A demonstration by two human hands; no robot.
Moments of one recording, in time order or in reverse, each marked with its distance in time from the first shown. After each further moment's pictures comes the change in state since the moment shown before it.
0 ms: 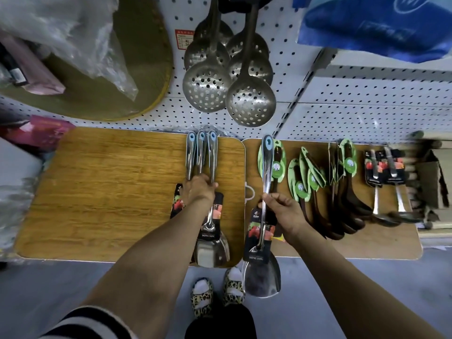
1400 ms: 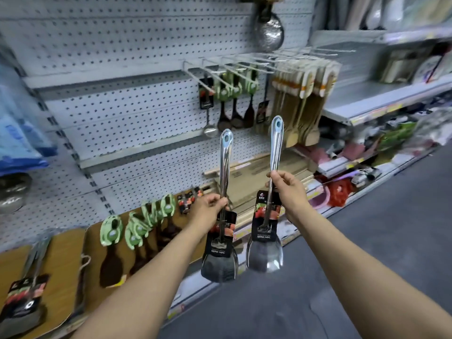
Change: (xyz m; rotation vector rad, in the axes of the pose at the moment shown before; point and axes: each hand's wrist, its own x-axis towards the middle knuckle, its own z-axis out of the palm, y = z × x) left_hand -0.557 0.315 0.190 -0.323 -0.298 0.842; right_hand -0.326 -0.049 -0.582 0.301 0.432 -0.664
